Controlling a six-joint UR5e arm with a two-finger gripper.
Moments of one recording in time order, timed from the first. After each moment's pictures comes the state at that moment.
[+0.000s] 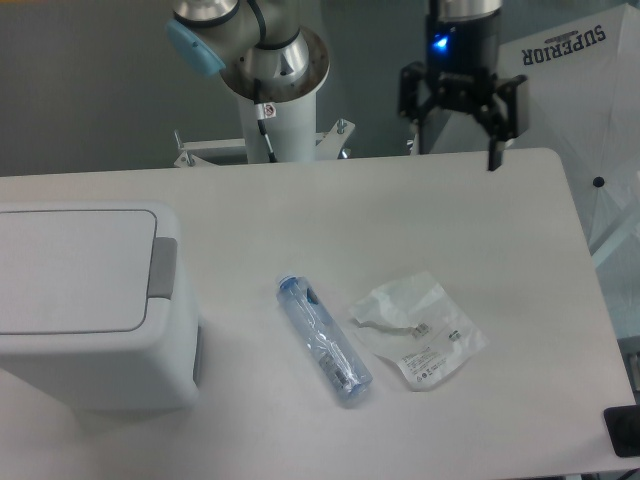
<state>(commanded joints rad) 2.67 -1.51 -1.66 -1.08 1.24 1.08</state>
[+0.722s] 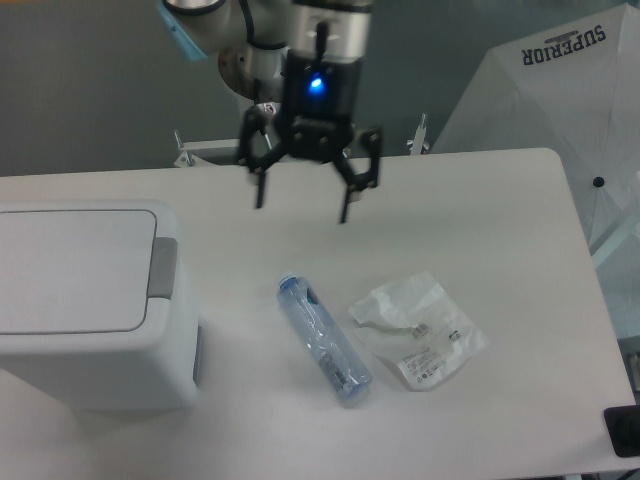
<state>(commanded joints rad) 2.38 -1.60 -1.66 -0.89 1.13 0.31</state>
